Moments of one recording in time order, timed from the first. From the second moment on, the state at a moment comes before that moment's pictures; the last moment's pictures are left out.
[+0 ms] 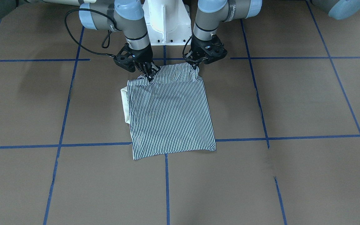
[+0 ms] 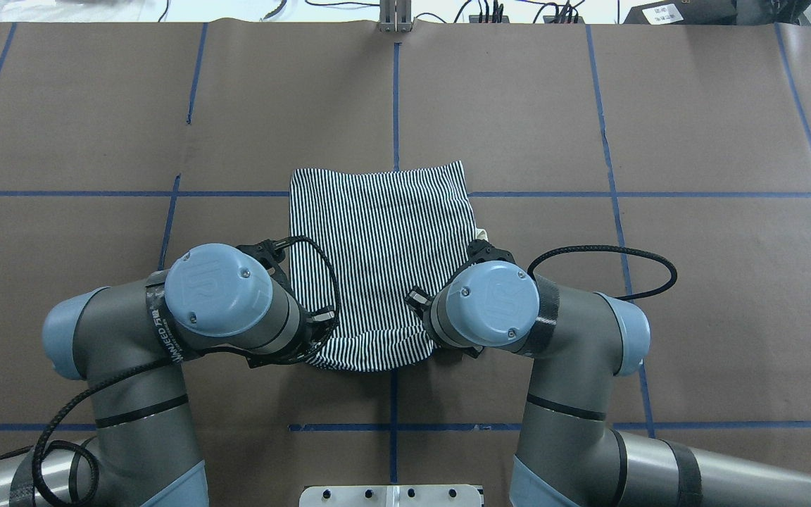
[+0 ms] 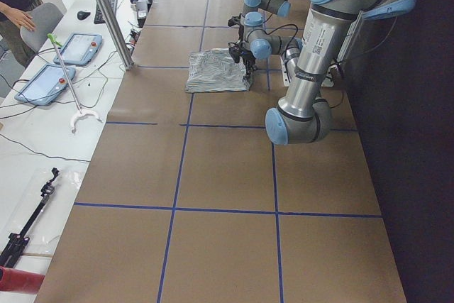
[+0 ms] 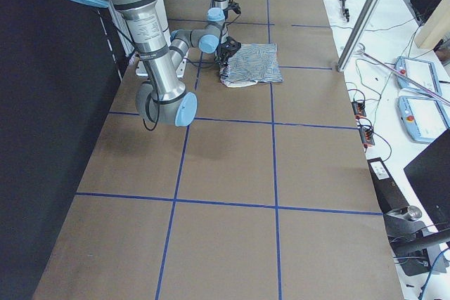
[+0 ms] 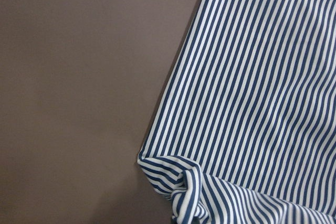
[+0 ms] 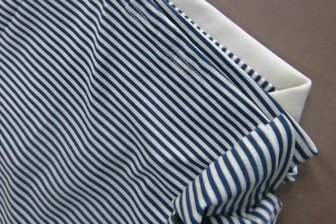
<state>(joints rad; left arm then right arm) -0.39 -2.08 -1.92 -1.57 -1.83 -1.78 0.36 -1.01 1.78 -1.44 1.69 2.03</state>
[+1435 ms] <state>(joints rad) -0.74 -2.26 -1.39 -1.92 -1.80 -1.47 0.70 -0.62 1.07 -1.06 1.71 1.84</state>
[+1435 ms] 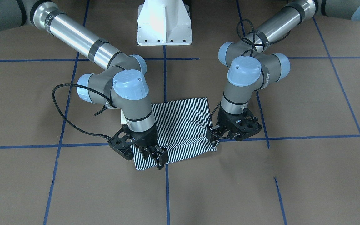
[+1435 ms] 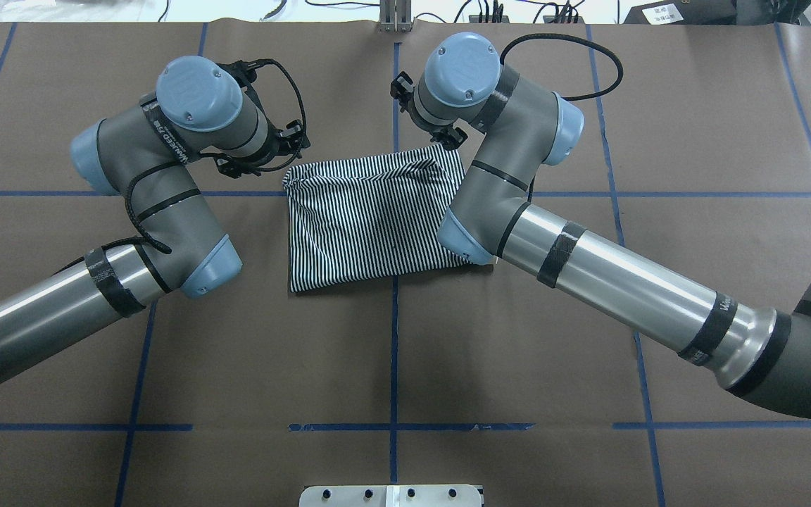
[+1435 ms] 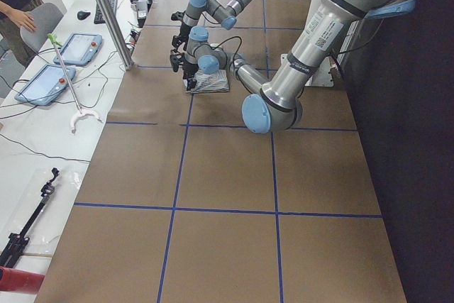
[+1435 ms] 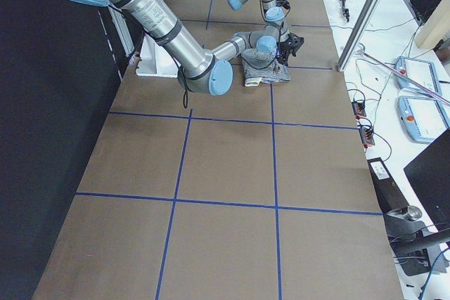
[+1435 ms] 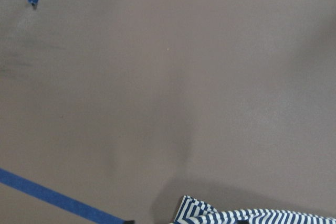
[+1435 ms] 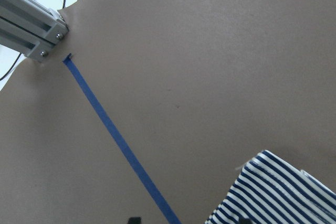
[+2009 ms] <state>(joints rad) -0.91 -2.18 -1.53 -1.89 -1.99 -1.29 0.76 -0.63 1.19 -1.29 1.79 1.50</state>
